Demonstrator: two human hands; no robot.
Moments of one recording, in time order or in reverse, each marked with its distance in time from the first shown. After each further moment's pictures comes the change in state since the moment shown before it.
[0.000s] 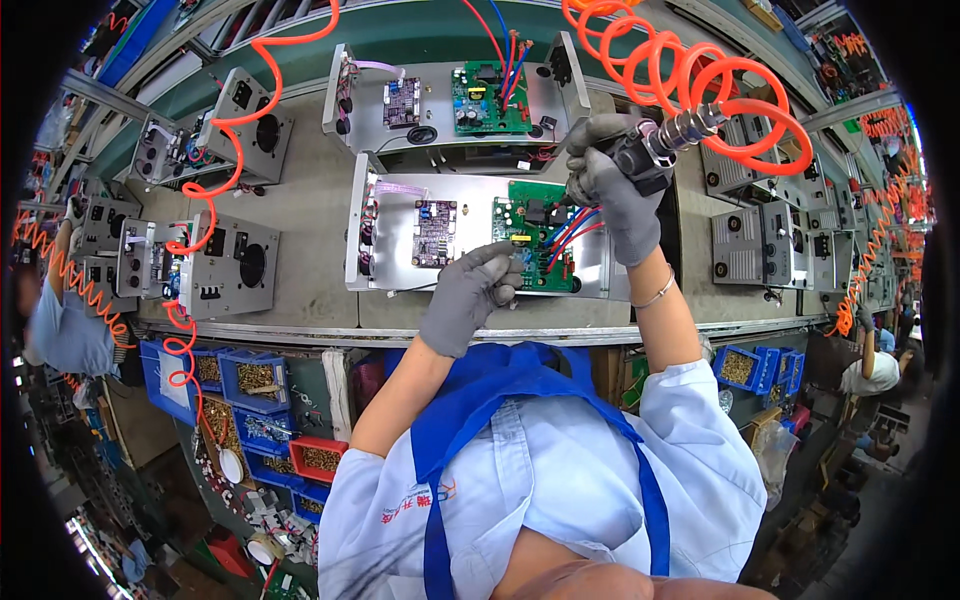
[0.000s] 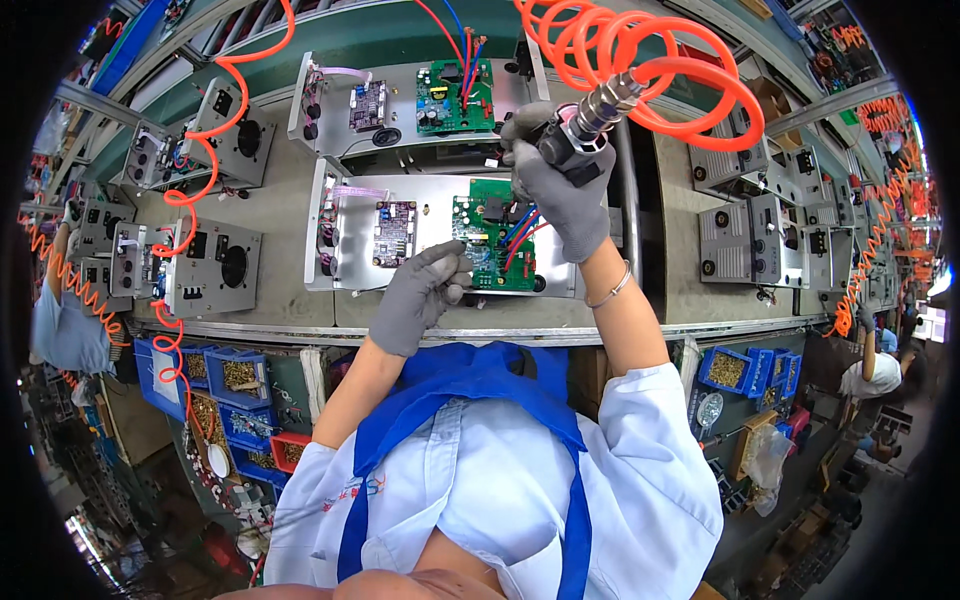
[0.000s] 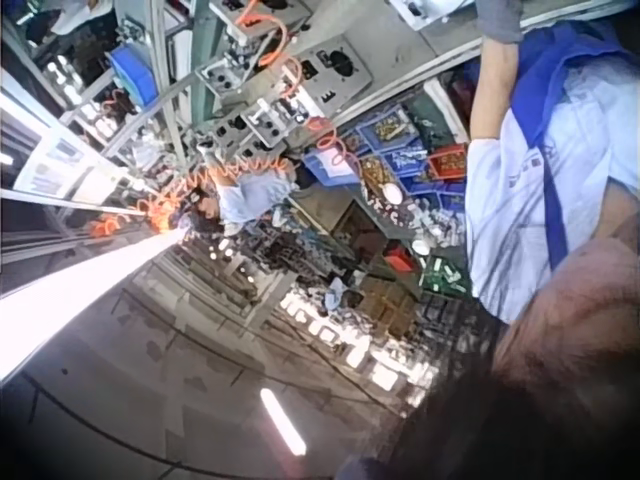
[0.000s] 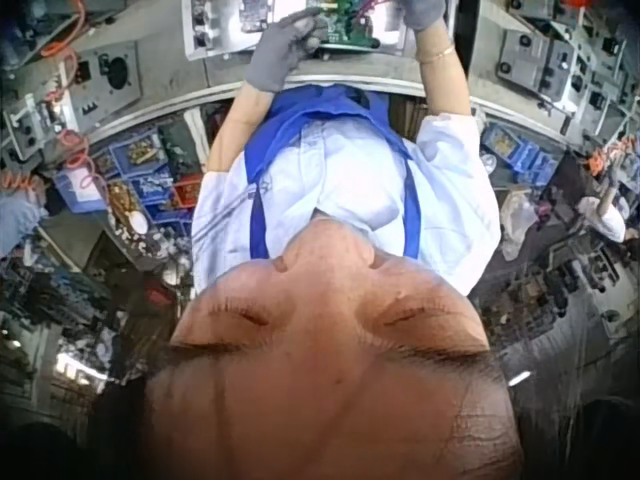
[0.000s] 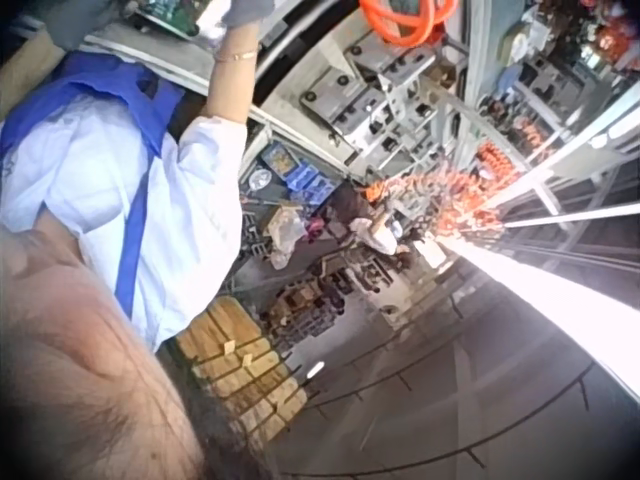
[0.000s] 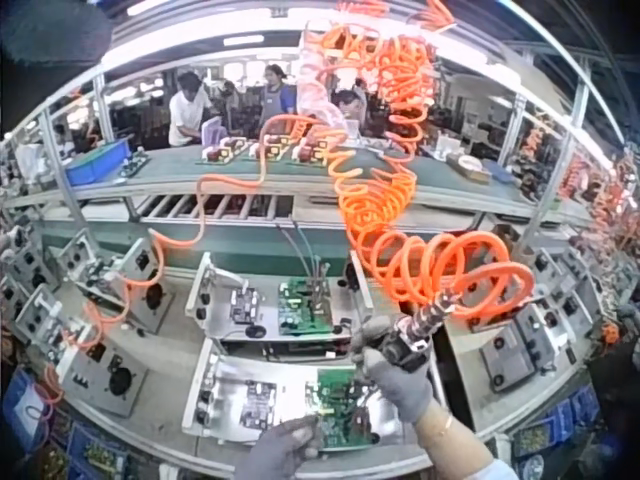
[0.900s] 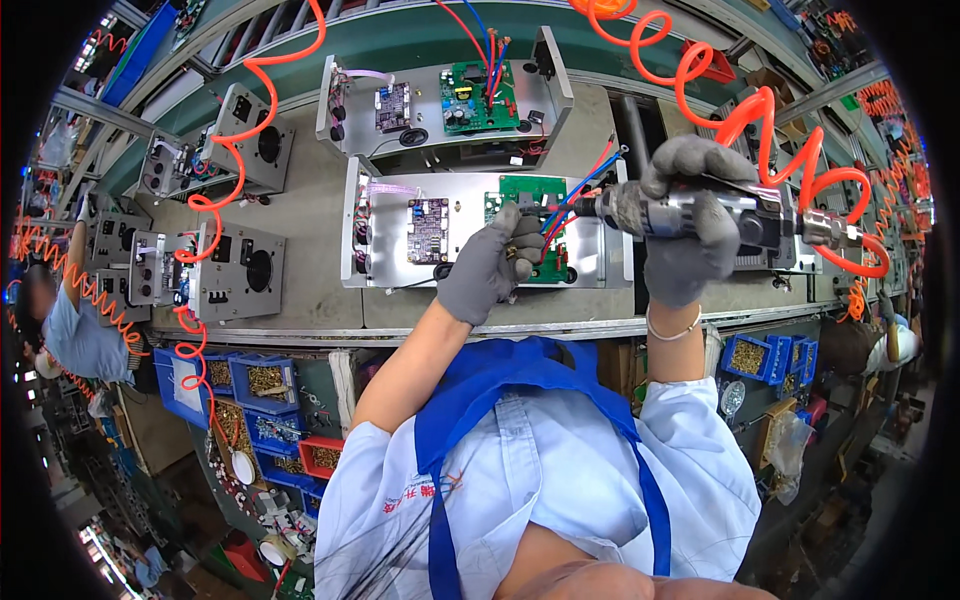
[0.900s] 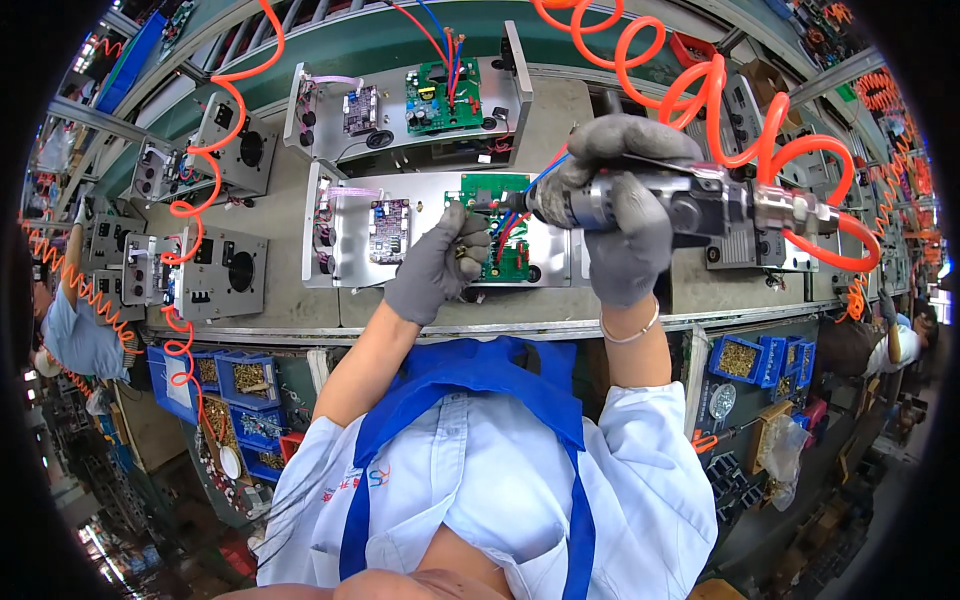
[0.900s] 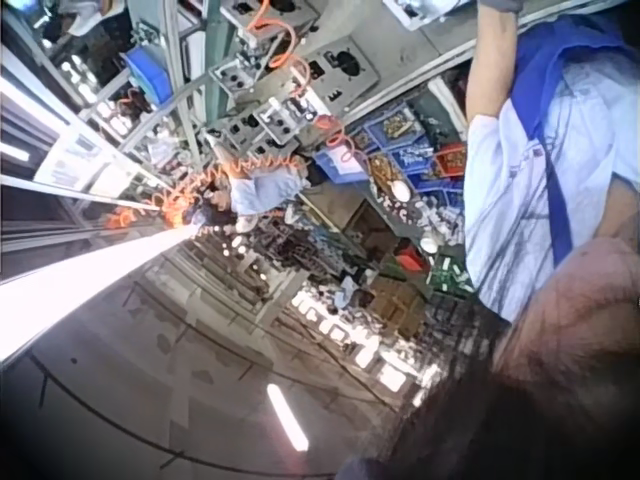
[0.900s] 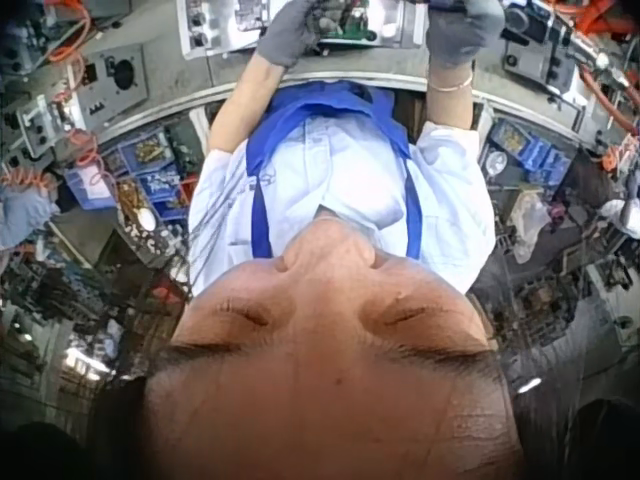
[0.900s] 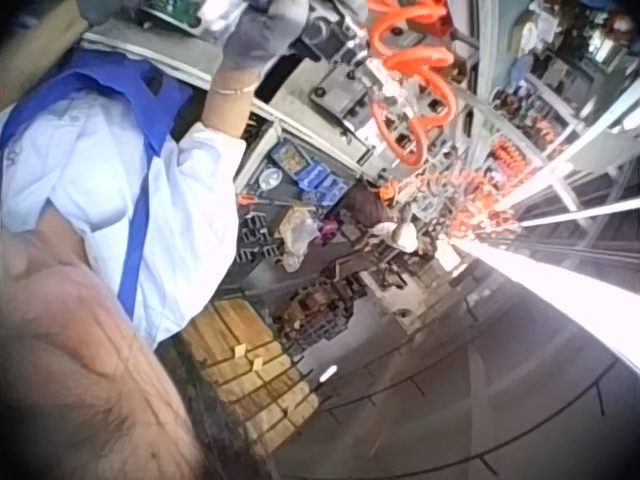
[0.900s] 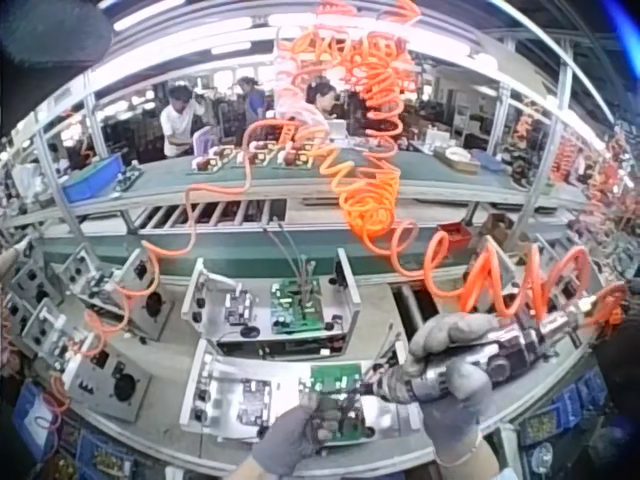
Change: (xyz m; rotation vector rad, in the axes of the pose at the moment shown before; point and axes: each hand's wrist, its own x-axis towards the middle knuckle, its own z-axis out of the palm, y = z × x) left_hand 0.039 0.002 0.028 -0.192 -0.237 -0.206; right_hand -0.041 -0.060 -0.027 0.216 -0.040 -0.453
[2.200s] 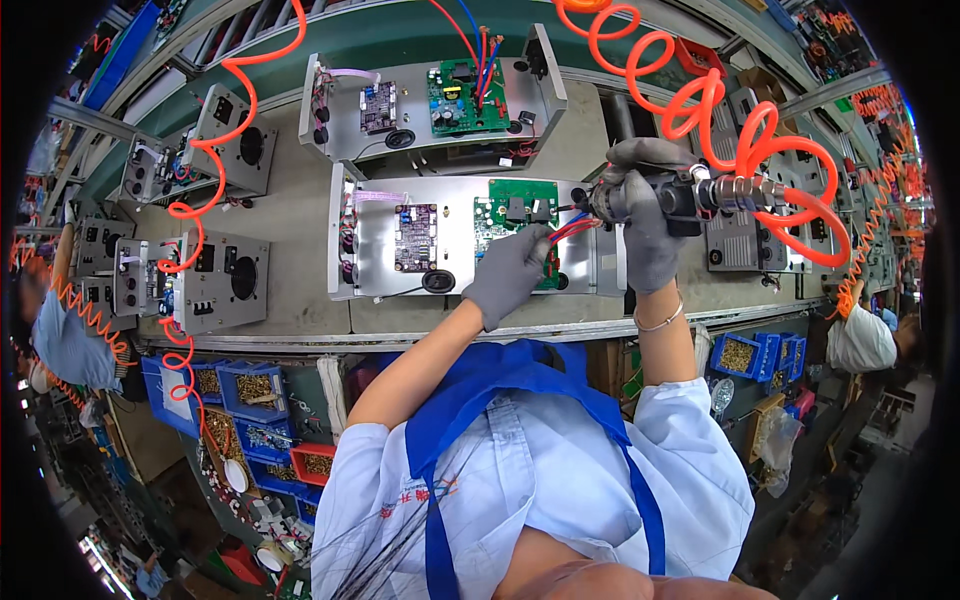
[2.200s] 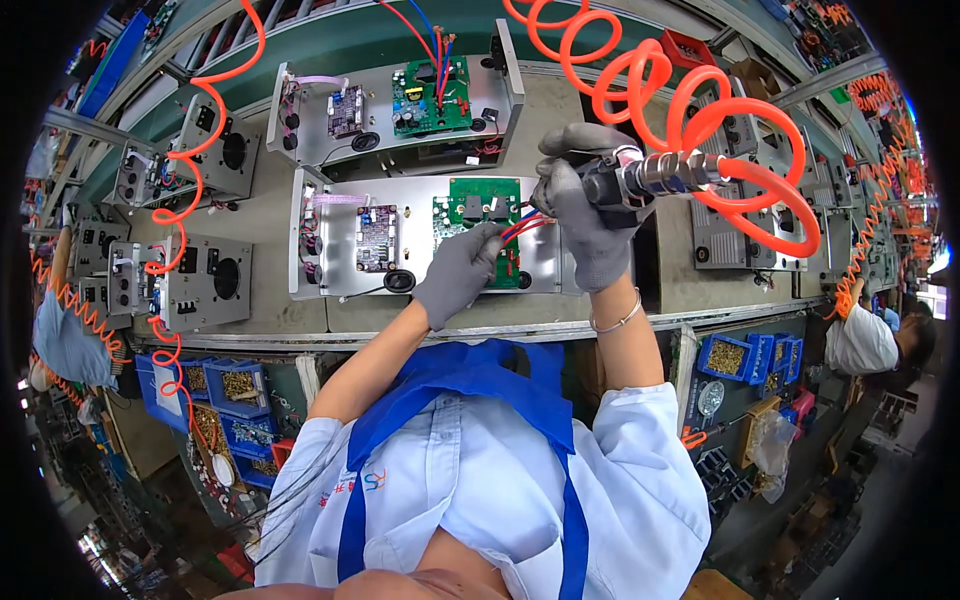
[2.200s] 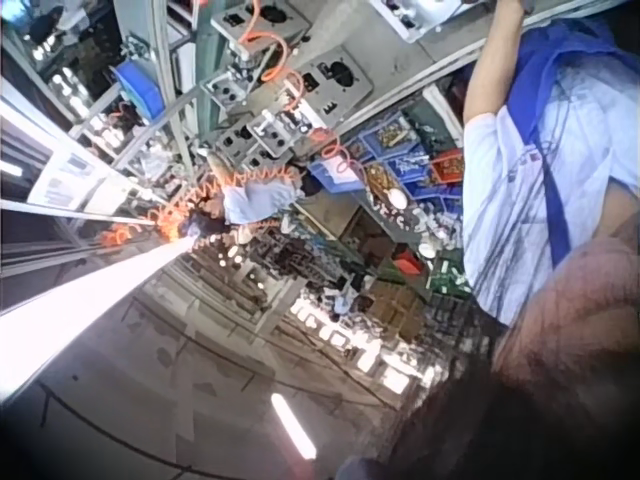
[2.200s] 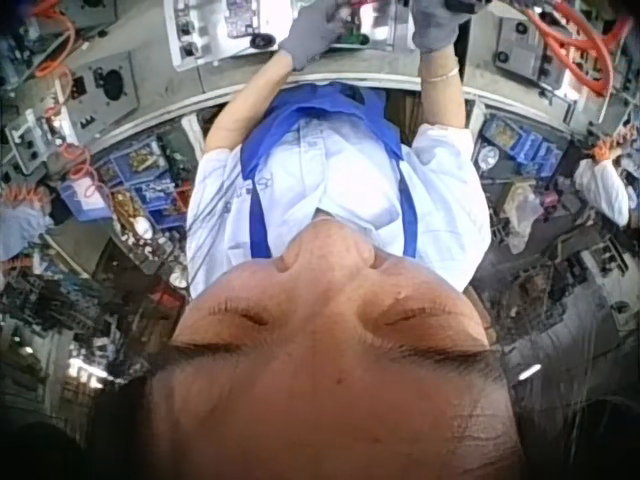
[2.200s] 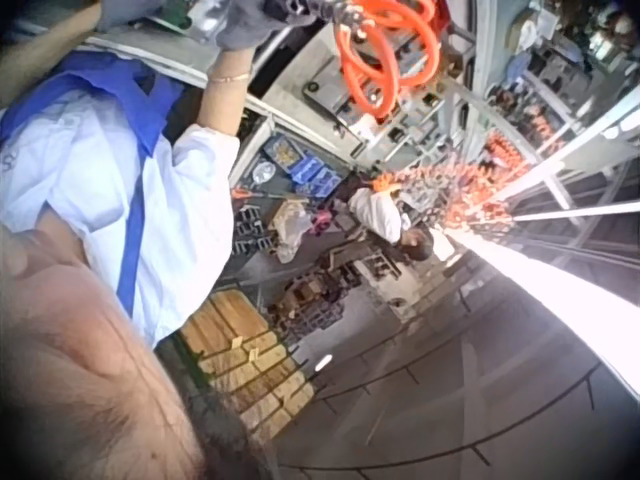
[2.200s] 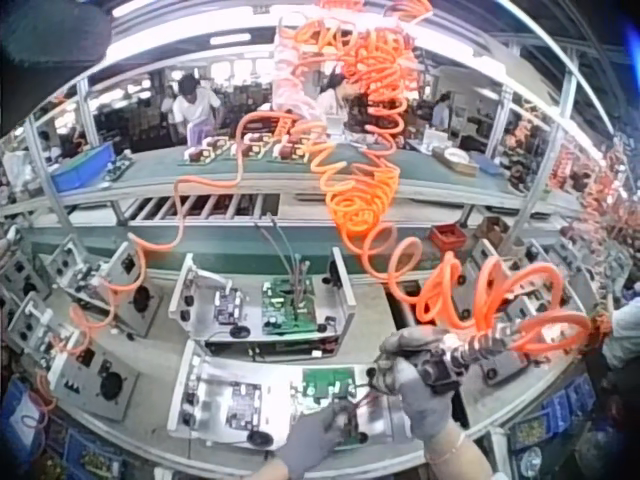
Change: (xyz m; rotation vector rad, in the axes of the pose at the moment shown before) left_hand 0.025 -0.027 0.004 1.469 0.220 0.380; right_hand -0.007 0.037 -0.017 -0.291 0.127 0.289
